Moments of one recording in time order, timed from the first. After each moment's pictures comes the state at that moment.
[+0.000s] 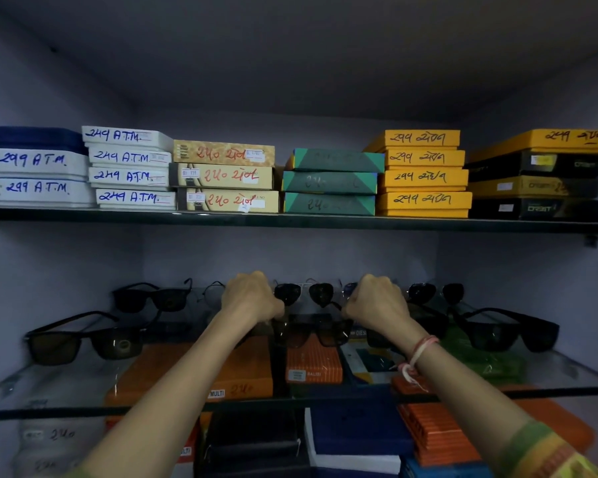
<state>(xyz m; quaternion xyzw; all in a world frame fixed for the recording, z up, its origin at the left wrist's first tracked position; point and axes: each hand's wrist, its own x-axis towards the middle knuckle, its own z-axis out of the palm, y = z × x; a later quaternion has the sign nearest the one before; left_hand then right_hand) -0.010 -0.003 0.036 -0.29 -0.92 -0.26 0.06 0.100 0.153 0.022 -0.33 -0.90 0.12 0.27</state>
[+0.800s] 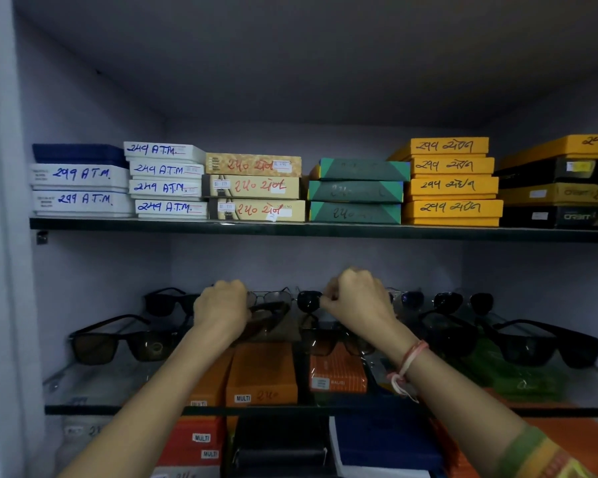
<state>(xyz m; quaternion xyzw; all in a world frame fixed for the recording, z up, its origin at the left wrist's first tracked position) -0.031 -0.063 0.029 -0.23 -0.95 -0.12 0.19 0.073 0.103 0.030 -0.19 -0.92 0.06 0.34</state>
